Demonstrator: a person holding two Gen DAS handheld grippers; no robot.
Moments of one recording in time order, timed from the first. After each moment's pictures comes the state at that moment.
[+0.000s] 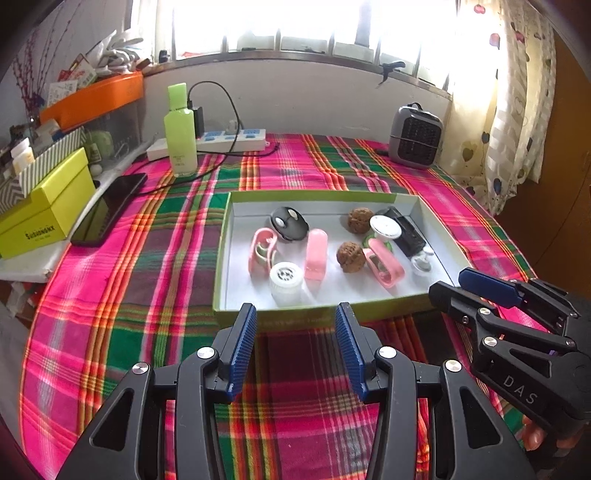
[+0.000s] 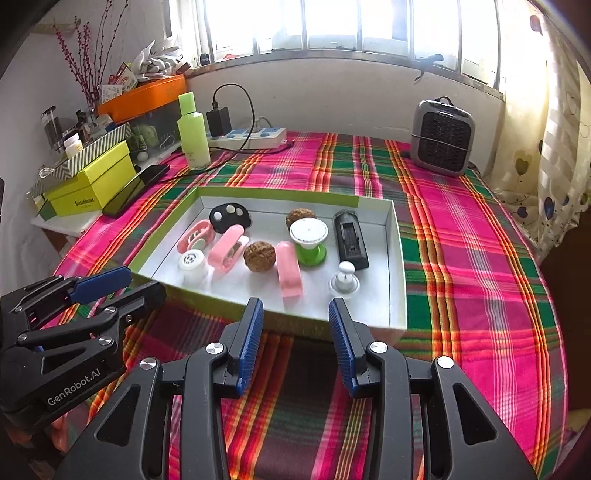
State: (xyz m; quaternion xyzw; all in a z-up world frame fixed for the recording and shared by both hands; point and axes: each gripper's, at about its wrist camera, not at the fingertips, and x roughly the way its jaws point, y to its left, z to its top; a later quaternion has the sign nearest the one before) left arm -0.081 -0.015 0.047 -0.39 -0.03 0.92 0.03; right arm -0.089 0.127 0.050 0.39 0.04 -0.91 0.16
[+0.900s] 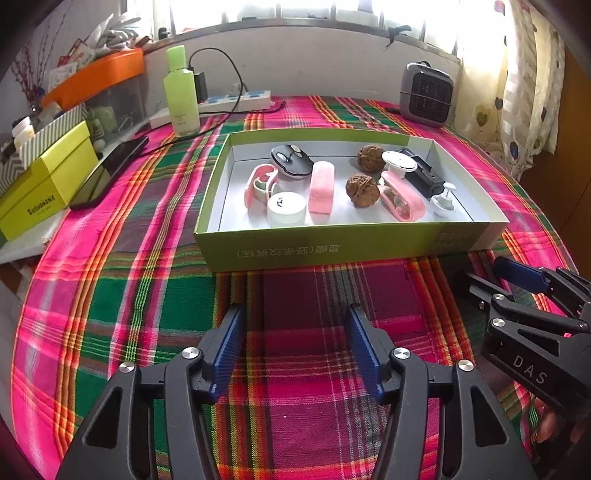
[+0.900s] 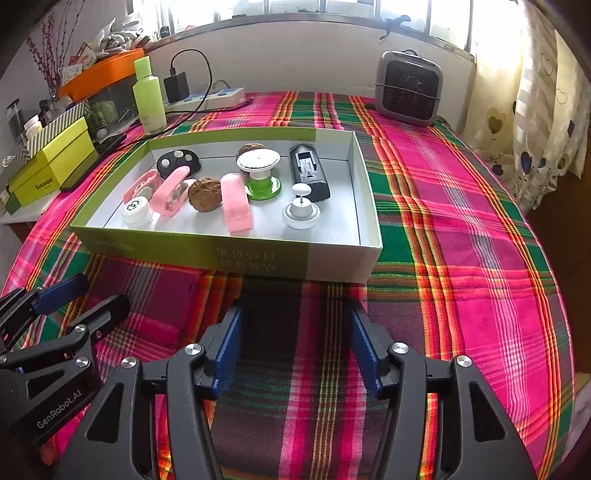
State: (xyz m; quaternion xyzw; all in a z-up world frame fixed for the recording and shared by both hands) left arm -0.072 -0.003 0.004 -0.43 0.00 0.90 0.01; right arm -0.086 0.144 0.008 0.44 0.04 -0.89 0.09
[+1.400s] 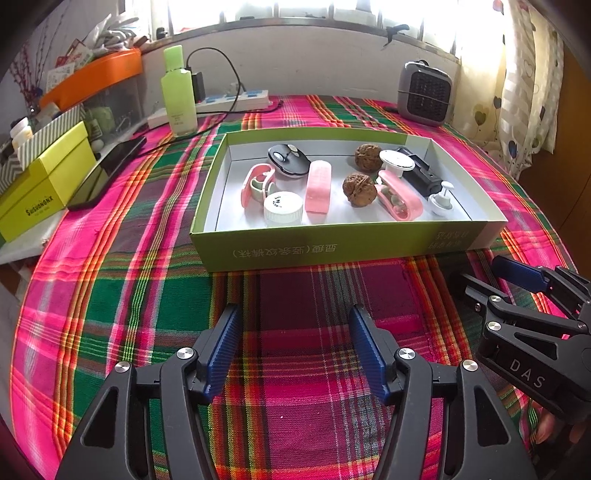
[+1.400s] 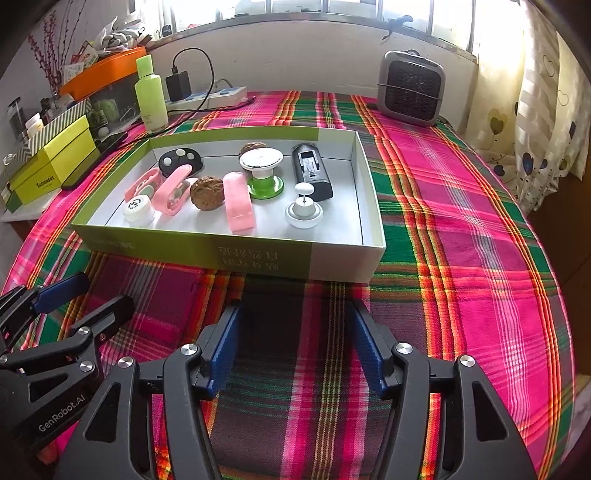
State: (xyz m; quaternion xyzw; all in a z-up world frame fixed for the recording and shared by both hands) left arm -0.073 -0.001 0.004 -0.43 0.00 0.90 0.01; right arm -0.086 0.142 0.007 0.44 0.04 -0.89 0.09
